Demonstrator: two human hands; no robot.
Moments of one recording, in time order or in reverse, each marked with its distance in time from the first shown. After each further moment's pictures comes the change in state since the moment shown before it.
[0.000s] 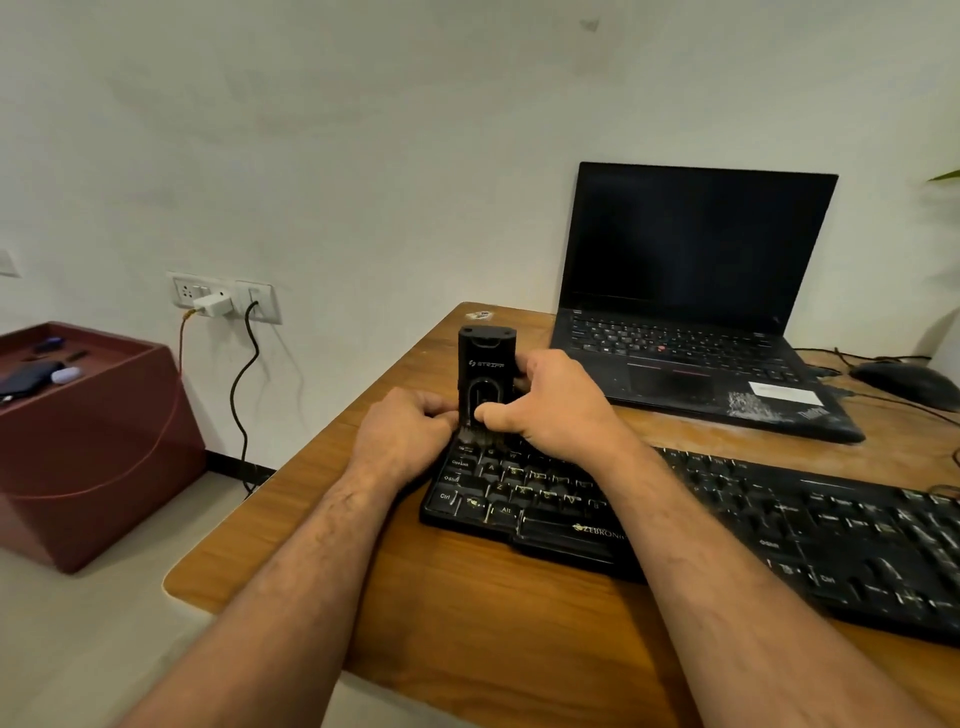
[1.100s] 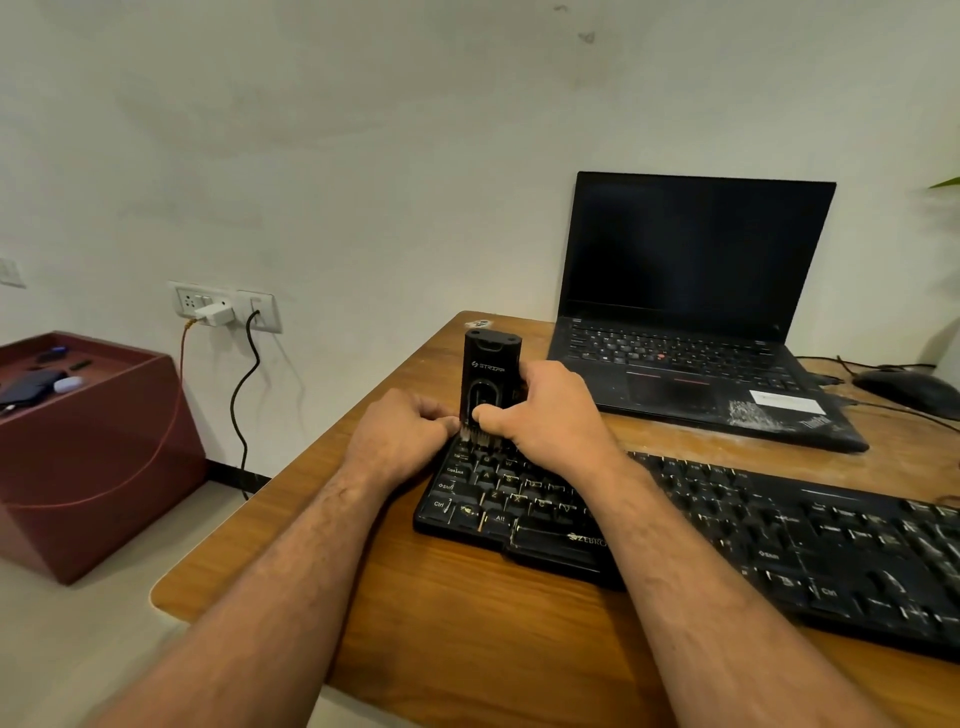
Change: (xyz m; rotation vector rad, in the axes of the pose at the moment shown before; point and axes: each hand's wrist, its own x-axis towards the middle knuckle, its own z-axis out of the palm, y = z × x) left_hand 0.010 -0.001 -0.001 -0.002 -0.024 -0.005; right_hand 0.004 0.009 0.008 -0.034 0.114 0.021
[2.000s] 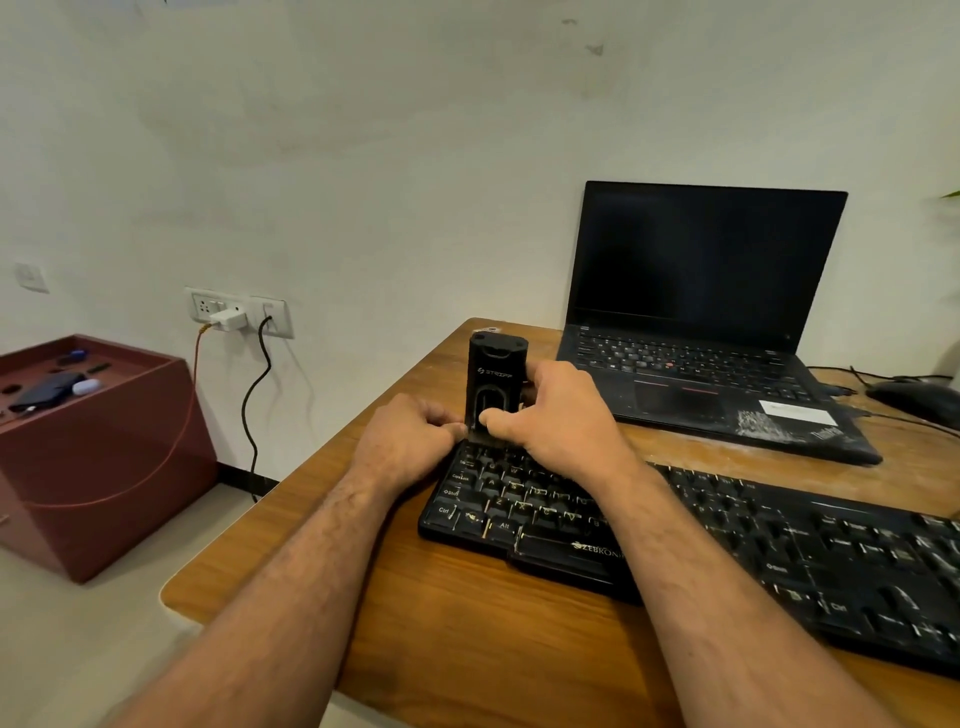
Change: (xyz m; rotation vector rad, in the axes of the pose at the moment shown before) left_hand -0.005 0.006 -0.001 0.027 0.018 0.012; right_hand 0.001 0.000 -0.007 -0.039 -0.028 -0.035
